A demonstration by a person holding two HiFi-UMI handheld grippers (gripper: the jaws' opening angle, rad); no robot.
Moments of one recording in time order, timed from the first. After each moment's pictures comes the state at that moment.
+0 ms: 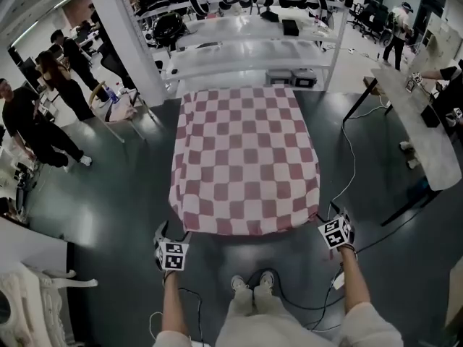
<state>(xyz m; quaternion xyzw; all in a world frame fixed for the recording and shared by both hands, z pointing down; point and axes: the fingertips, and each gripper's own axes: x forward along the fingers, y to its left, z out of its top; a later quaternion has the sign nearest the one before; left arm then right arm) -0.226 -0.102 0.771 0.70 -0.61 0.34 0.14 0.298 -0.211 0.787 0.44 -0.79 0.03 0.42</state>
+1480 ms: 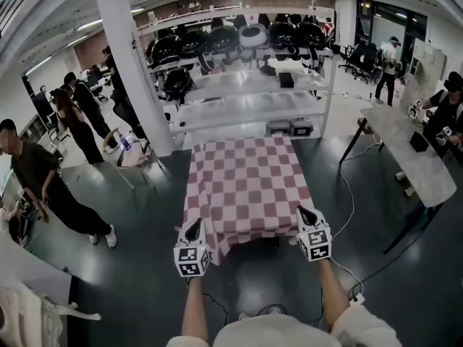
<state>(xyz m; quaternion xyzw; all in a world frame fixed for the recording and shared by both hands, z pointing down) -0.157 -0.154 0.541 0.76 -0.64 0.06 0.03 0.164 -0.211 0.538 0.51 -0.85 -0.06 0.12</state>
